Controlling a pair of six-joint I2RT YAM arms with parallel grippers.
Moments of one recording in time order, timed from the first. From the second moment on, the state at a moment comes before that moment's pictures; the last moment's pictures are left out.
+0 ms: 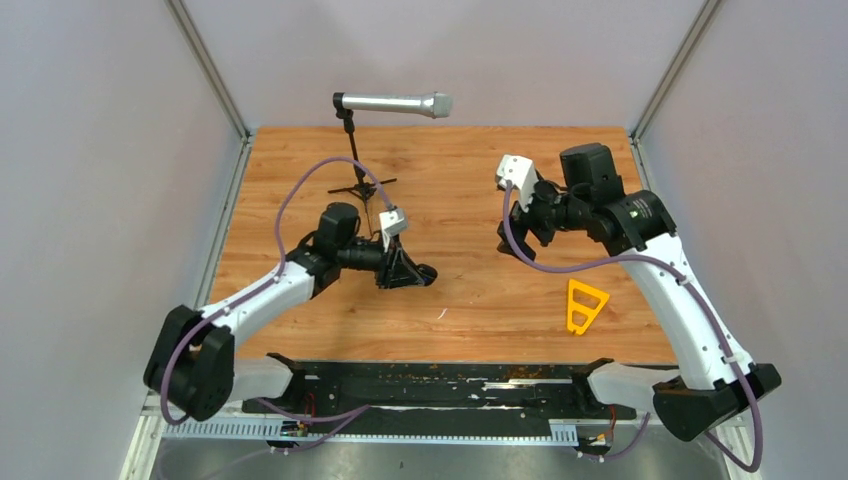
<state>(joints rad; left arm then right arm) -0.48 1.21 0.68 0.03 0.94 0.02 0.45 1.23 1.50 -1.04 -0.47 -0.59</state>
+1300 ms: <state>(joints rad) -0.61 1.89 0.98 0.18 0.53 -0.55 0.33 1.17 1.38 -0.94 -0.30 -0.53</state>
